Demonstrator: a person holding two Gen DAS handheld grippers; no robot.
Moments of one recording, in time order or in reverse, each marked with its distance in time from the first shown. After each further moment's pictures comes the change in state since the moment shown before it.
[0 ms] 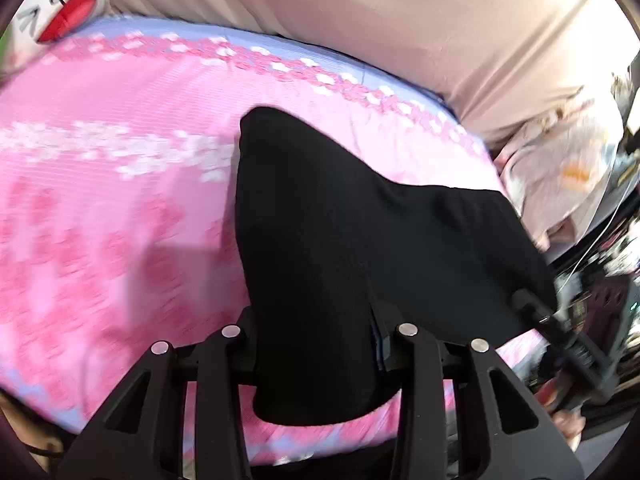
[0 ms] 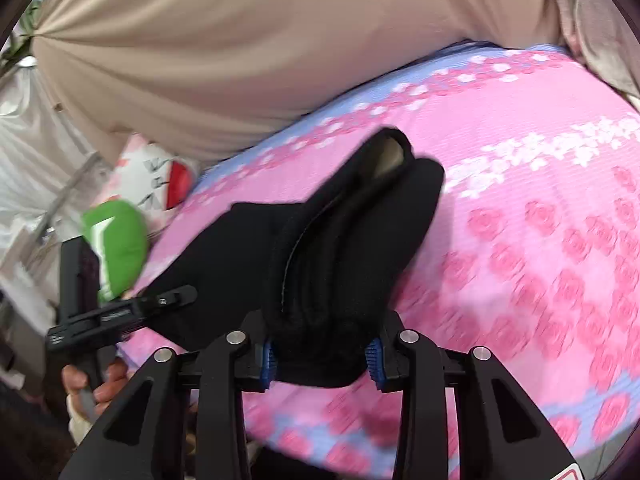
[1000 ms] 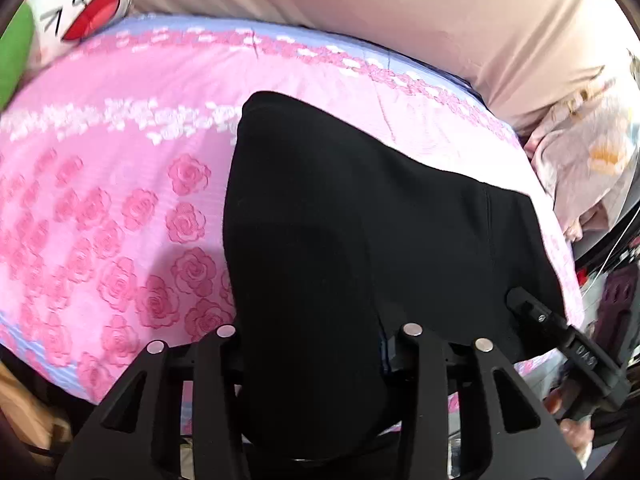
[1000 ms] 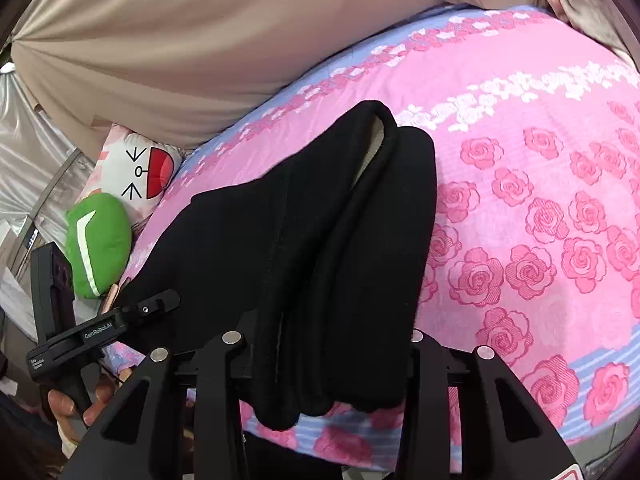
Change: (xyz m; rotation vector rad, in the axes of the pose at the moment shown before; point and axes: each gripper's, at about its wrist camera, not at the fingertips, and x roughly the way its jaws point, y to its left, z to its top) left arm 0.018 -0.013 -0.025 0.014 -0.014 0.129; right arm 0.031 -0.012 -0.029 0.054 0.037 -0.056
